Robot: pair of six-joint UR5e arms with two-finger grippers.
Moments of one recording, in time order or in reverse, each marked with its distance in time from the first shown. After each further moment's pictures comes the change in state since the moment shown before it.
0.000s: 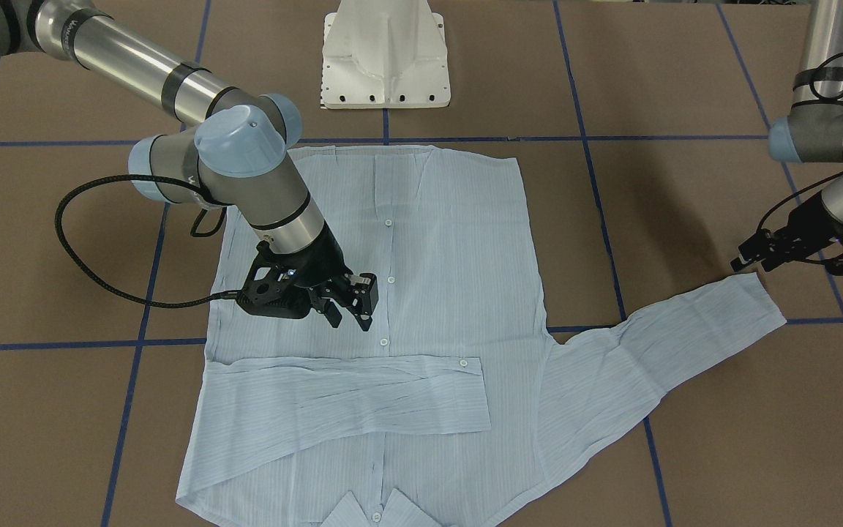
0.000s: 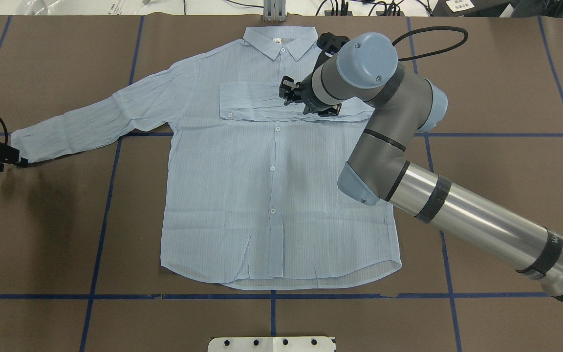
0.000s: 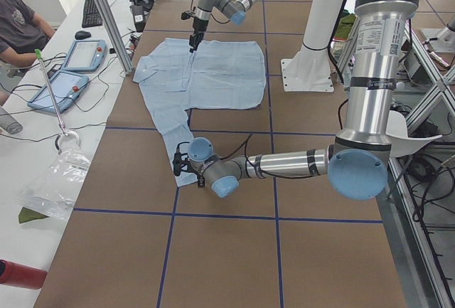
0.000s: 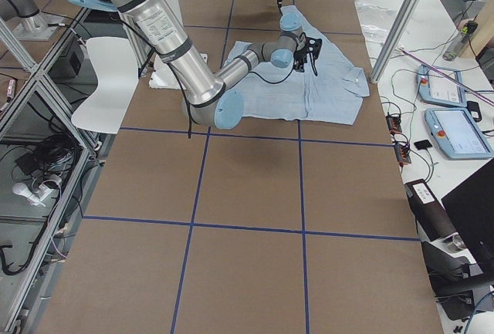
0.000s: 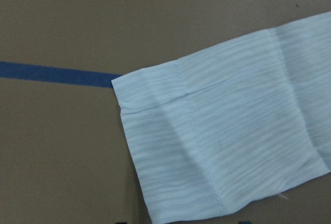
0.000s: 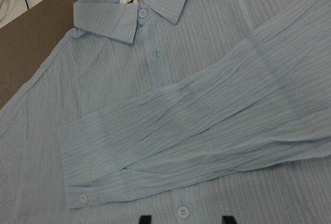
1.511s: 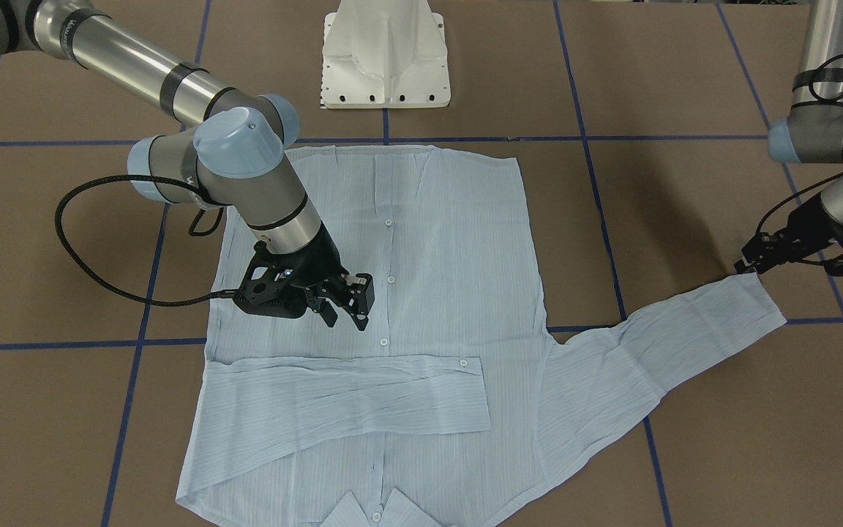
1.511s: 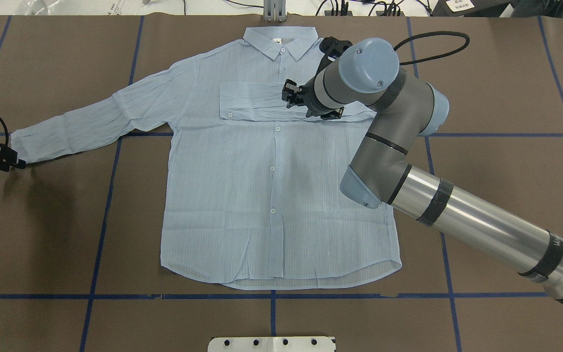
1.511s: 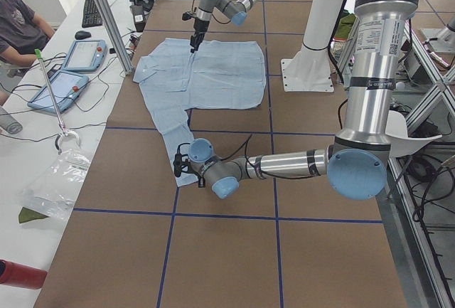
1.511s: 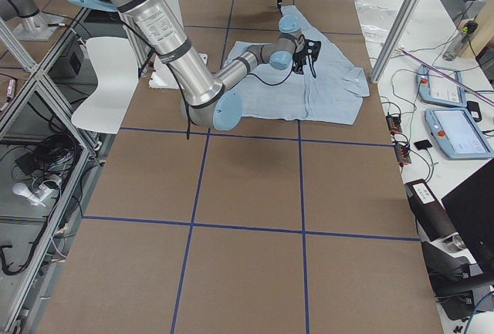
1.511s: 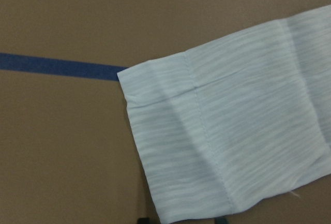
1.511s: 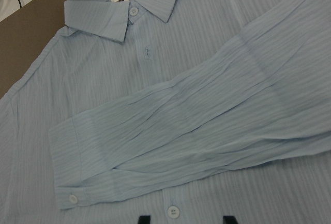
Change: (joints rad) left arm 0.001 -0.005 0.008 -0.001 0.005 0.008; right arm -0.007 -0.013 0.002 0.002 -0.009 0.005
